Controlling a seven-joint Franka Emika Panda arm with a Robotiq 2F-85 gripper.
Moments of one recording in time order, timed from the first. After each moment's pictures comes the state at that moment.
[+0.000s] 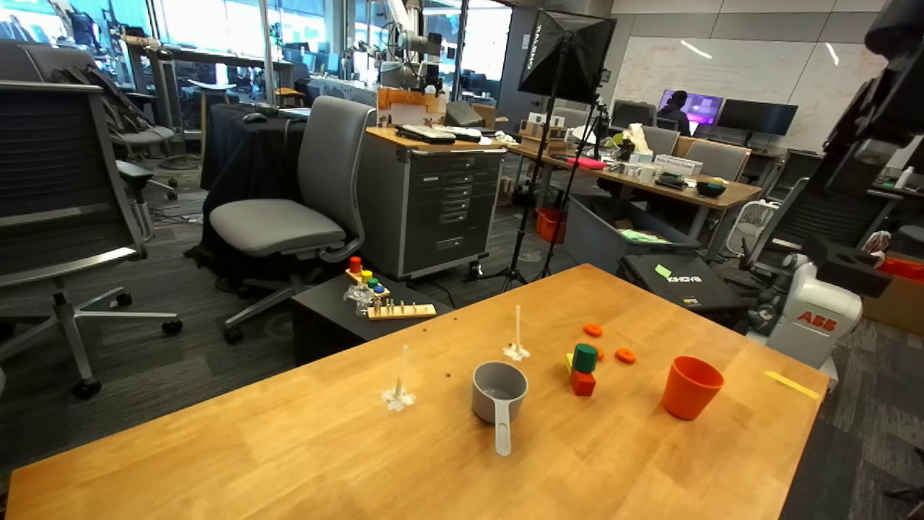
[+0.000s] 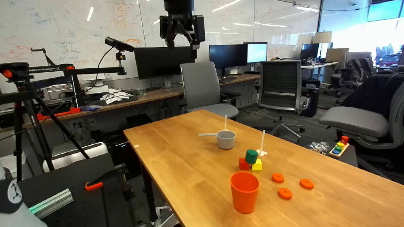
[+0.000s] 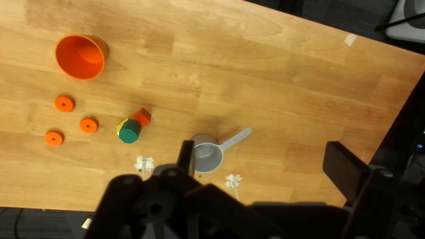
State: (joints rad) arm 0.16 -0.40 0.01 -2.44 0.18 2.12 -0.21
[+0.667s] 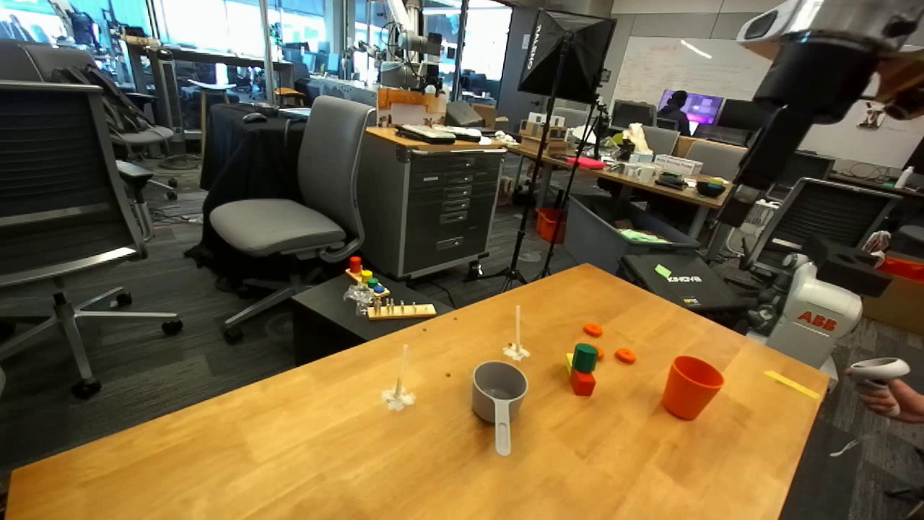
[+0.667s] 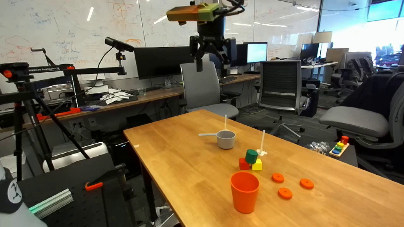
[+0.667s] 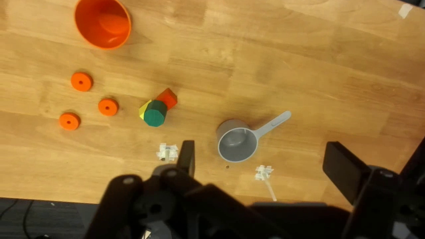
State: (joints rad) arm 0.11 -0.14 -0.03 -2.32 0.18 2.26 -0.31
